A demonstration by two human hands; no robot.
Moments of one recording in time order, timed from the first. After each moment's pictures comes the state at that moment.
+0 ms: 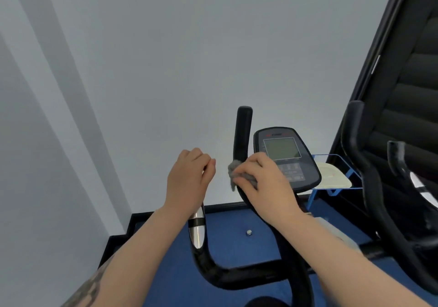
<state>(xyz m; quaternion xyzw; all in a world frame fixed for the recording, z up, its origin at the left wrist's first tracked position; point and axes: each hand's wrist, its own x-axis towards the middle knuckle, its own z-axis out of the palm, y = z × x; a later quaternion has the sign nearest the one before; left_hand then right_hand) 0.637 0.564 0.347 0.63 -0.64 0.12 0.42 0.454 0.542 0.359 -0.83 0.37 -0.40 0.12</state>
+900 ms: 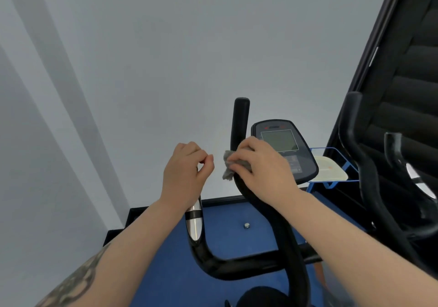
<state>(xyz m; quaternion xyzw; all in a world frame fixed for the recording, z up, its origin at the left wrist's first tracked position) 0.637 0.565 0.343 0.61 -0.64 0.09 0.46 0.455 0.533 0.376 -0.87 0.36 -0.35 0.02</state>
